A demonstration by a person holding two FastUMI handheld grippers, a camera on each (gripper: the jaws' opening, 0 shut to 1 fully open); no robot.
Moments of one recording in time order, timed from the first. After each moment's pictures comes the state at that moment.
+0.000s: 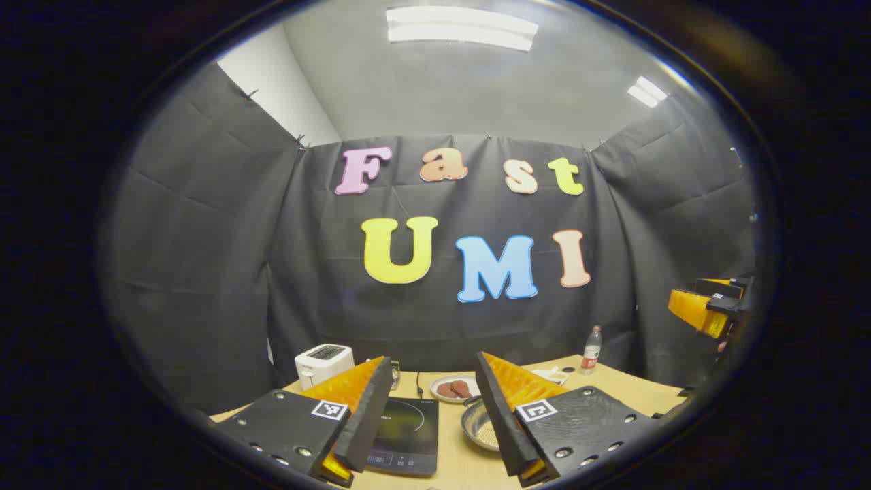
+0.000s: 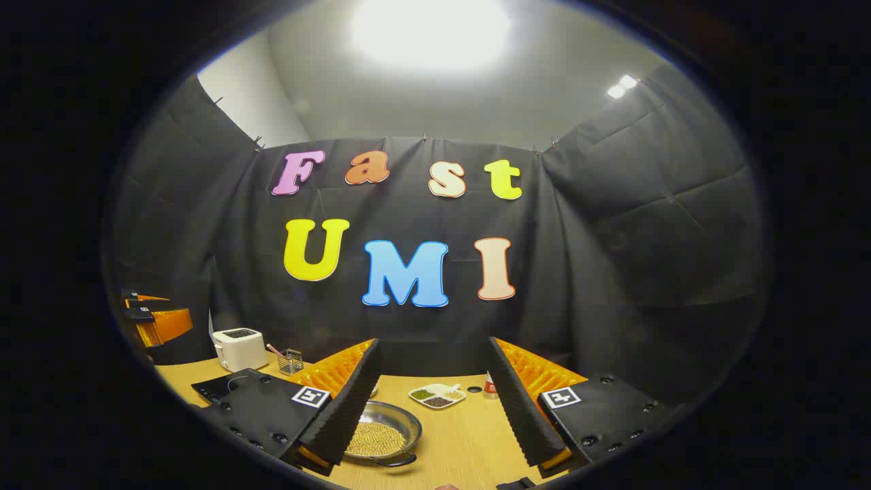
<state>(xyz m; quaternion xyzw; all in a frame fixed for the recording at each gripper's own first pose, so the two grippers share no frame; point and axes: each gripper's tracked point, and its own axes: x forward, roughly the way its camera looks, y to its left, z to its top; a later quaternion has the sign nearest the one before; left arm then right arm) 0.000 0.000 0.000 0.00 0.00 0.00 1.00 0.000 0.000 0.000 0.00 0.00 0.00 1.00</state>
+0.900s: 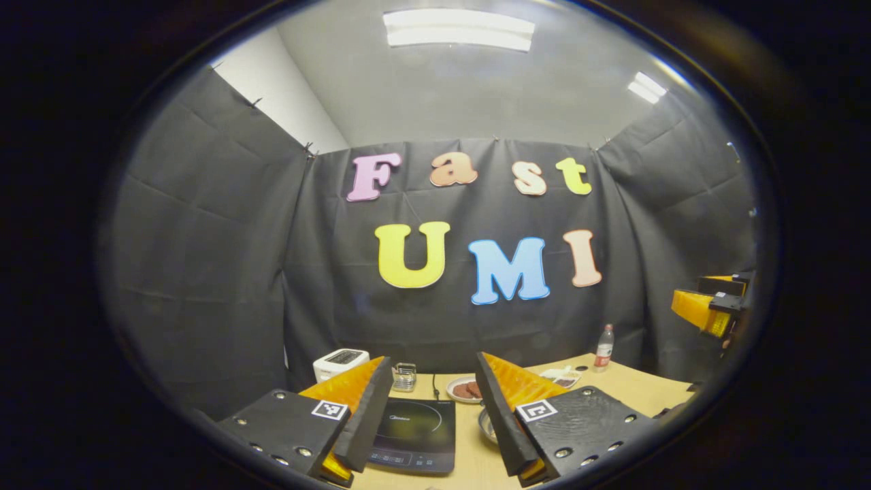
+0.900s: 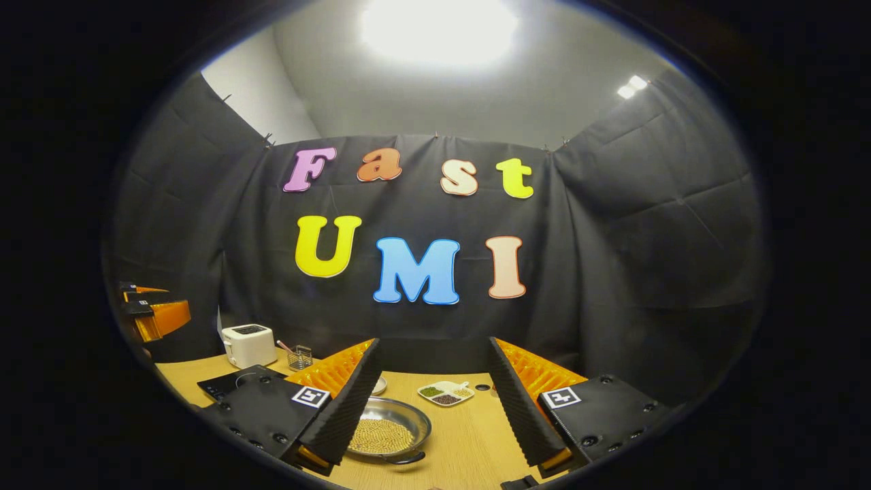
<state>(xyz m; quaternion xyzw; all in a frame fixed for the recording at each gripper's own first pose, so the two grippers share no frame) -0.028 0.018 0.009 0.01 -0.01 0.02 1.00 -0.003 0.017 0.001 0.00 0.01 0.02 1.00</state>
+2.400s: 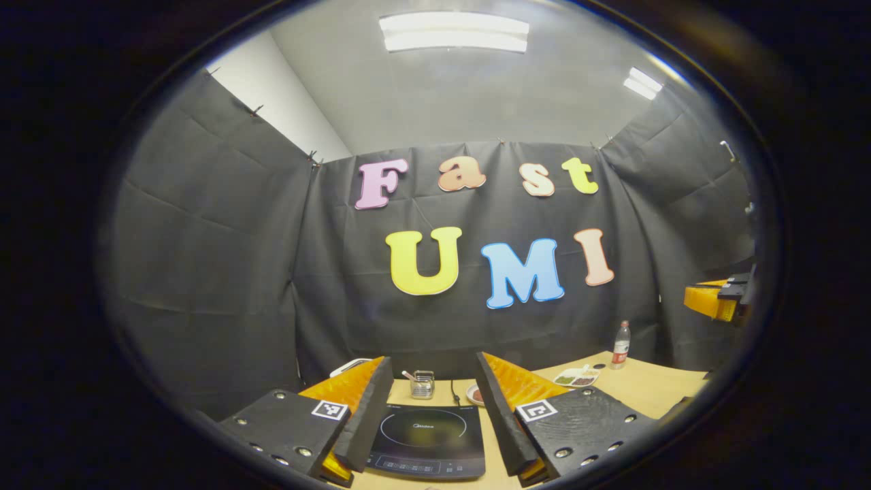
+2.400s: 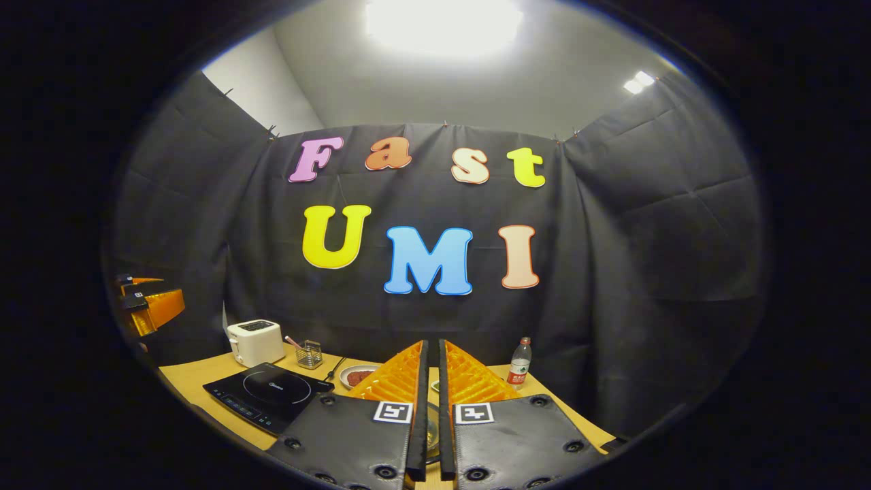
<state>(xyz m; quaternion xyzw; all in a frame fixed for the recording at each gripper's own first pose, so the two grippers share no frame) -0.016 0.059 0.010 0.03 -0.02 0.04 1.00 0.013 0.064 -0.015 -0.01 0.04 0.04 1.00</state>
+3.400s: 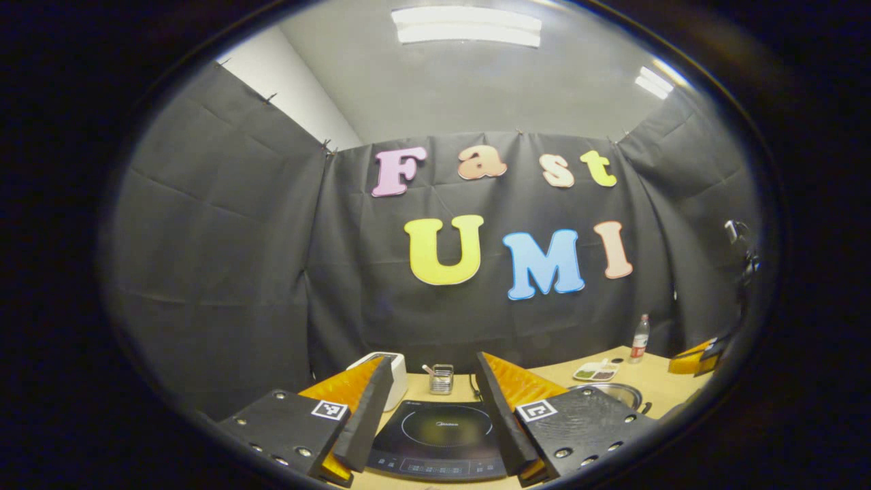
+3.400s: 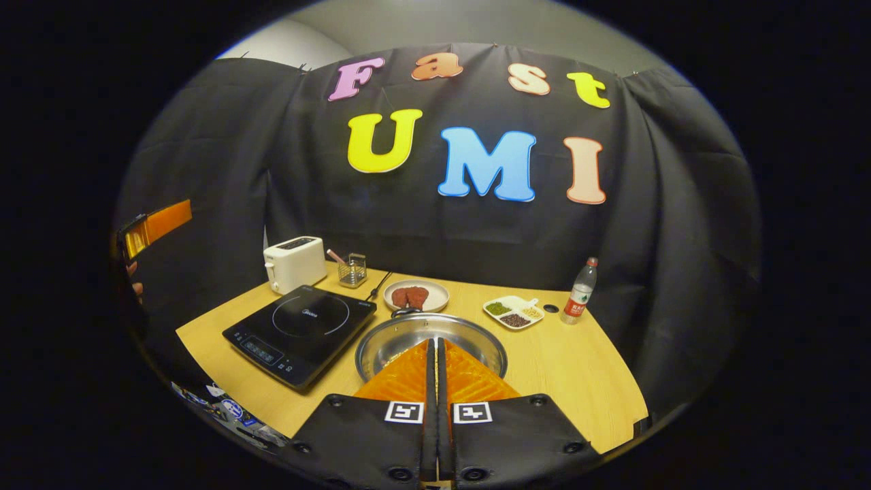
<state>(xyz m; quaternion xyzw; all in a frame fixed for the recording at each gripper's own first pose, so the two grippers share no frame) 0.005 0.112 -0.013 0.03 0.00 0.07 1.00 0.017 0.120 -0.157 -0.03 0.25 0.16 0.95</state>
